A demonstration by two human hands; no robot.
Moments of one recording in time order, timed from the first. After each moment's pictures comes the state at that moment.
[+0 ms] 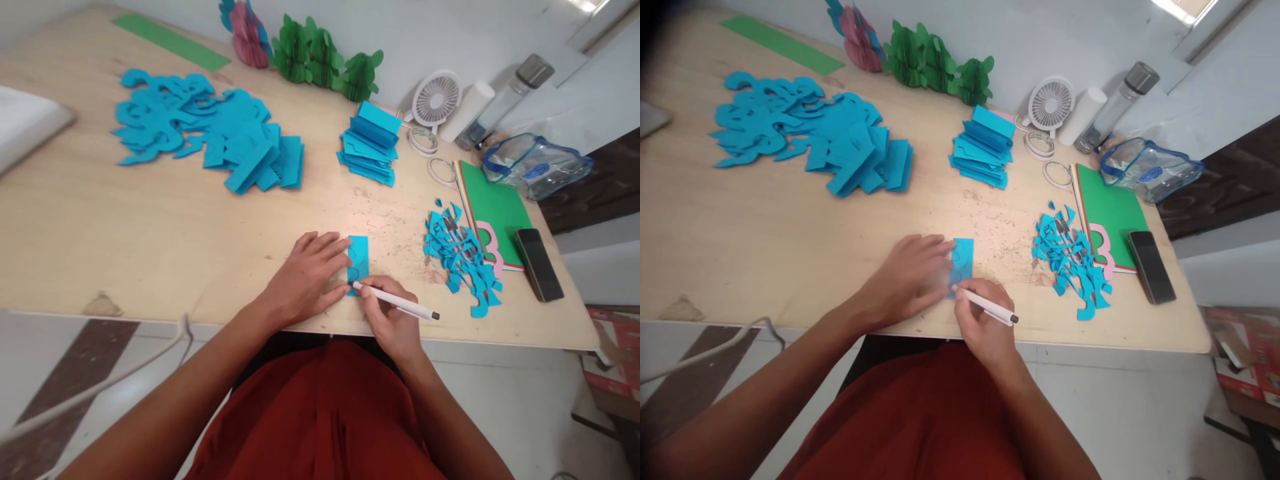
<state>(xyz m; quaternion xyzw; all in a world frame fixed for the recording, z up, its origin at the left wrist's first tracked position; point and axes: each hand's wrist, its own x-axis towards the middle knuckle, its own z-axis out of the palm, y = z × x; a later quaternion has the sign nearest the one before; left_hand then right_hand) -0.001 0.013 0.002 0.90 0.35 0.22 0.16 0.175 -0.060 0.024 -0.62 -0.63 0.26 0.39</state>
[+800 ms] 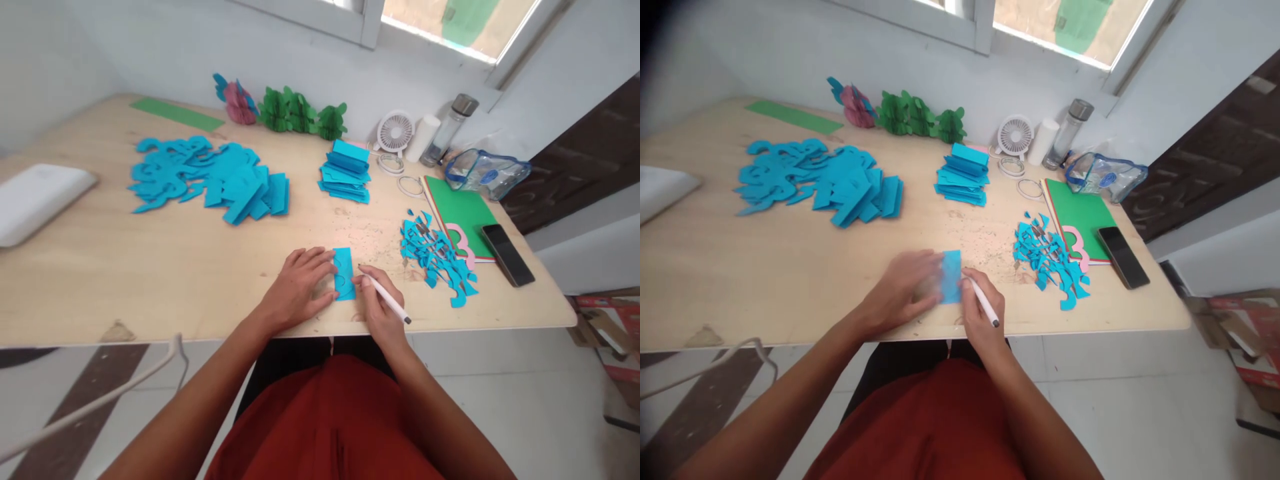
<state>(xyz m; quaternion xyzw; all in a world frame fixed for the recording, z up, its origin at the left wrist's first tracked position) -0.002 0.011 0.004 0.89 0.34 0.24 0.18 0.179 -0.062 0.012 -0.60 -0.54 0.28 0.53</state>
